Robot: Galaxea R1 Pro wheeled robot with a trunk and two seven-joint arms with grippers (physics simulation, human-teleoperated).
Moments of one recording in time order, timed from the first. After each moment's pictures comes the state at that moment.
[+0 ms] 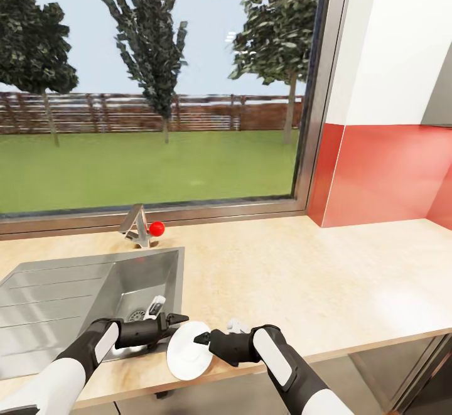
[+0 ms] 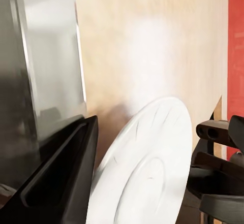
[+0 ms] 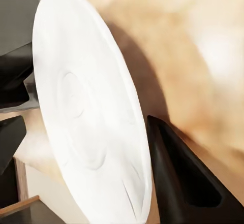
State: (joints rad) left arm -0.68 0.13 0.11 -0.36 0.28 0.78 -0.87; right arm -0.51 0.17 0.34 -0.73 -0.90 0.74 0.03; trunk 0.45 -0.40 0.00
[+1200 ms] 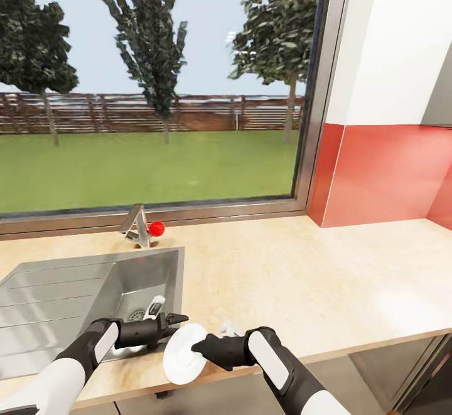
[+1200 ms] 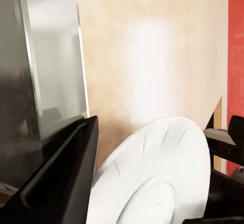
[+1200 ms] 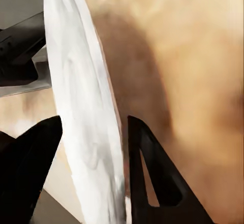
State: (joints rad) left arm -0.68 0.13 0.11 -0.36 0.28 0.78 -0.87; right arm -0.51 0.17 0.42 -0.74 -0.96 0.74 0.03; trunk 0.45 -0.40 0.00
